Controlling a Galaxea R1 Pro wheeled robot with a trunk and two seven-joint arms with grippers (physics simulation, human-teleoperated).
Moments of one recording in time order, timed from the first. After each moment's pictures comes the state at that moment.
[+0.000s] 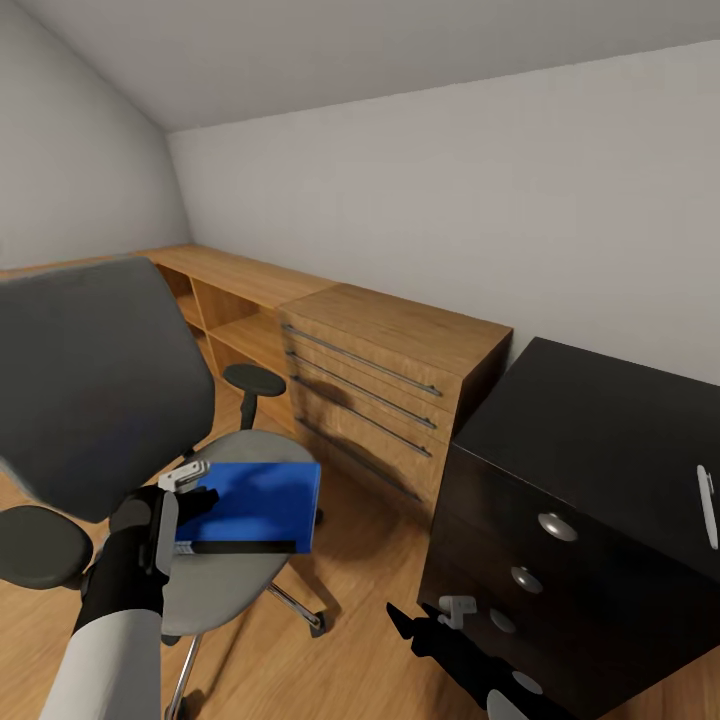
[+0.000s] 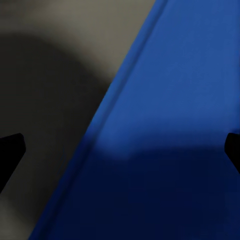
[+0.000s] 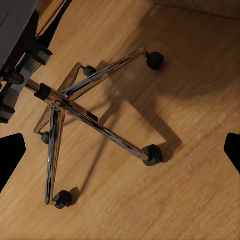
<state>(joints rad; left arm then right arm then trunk) -0.64 -0.09 0.46 -1.19 -0.08 0.91 0.11 -0.40 -0.18 0.84 -0.69 -1.09 -0.20 0.33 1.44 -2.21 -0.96</state>
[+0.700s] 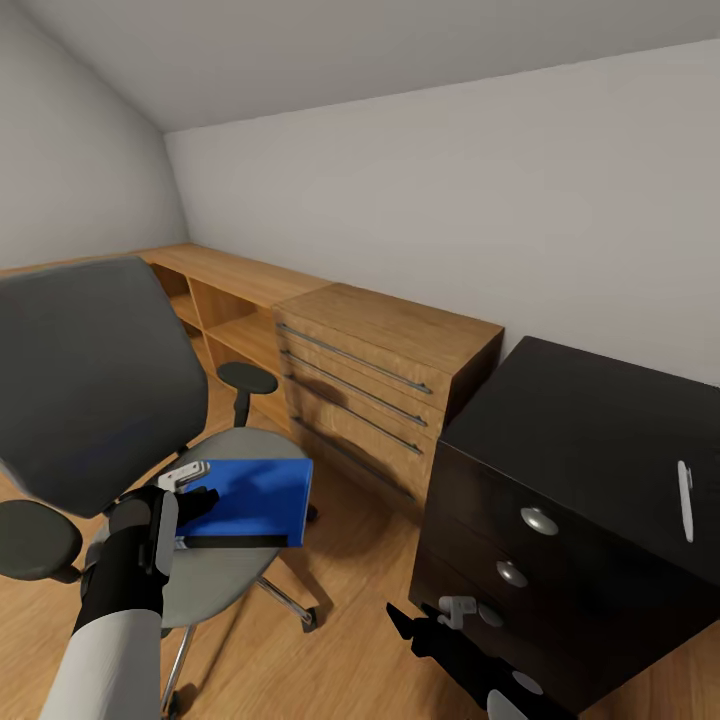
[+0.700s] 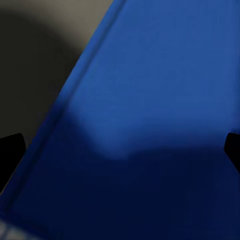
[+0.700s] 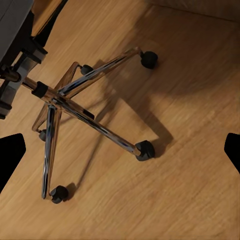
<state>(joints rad) -0.64 -0.09 0.46 -1.19 -0.08 0.91 0.11 -0.40 -0.18 0.84 -0.69 -1.09 -0.20 0.33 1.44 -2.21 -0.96</state>
